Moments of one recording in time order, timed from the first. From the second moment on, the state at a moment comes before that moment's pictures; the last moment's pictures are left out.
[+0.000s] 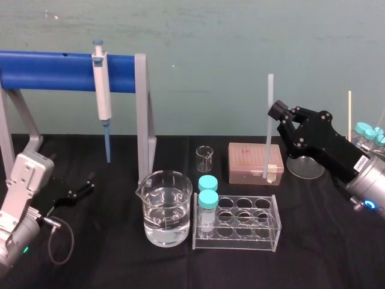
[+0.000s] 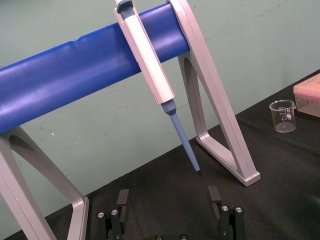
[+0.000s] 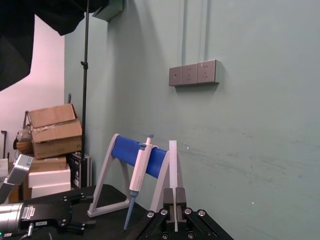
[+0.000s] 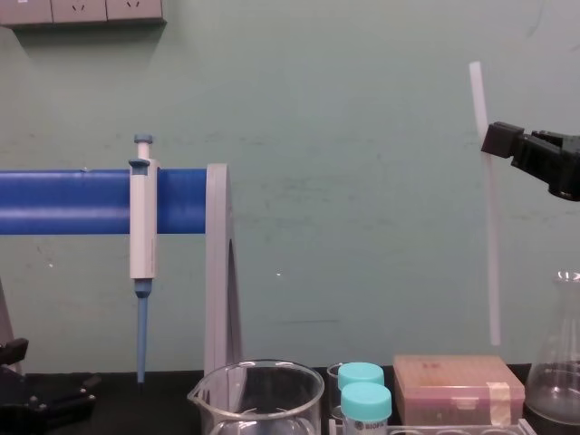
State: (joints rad) left arm -0.20 0.60 0.45 -1.41 -0.25 -0.12 0.03; right arm 0.23 0.53 -0.26 -1.60 0.62 -0.19 0.59
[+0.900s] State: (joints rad) left arm -0.20 0.60 0.45 -1.41 -0.25 -0.12 0.03; right arm 0.20 0.55 -0.27 -1.59 0.65 -0.18 0.64
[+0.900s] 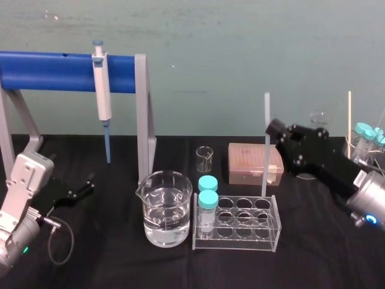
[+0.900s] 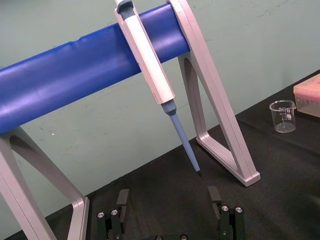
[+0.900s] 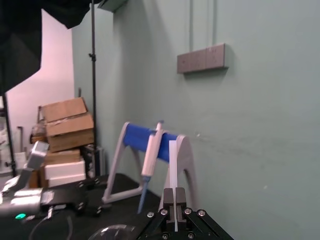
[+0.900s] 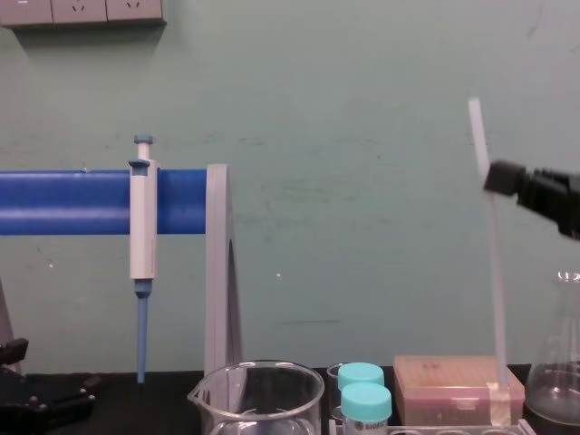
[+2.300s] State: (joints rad) left arm -0.20 0.60 0.45 -1.41 -0.25 -0.12 0.03; right arm 0.20 0.52 -0.32 -1.40 0.63 -0.28 0.71
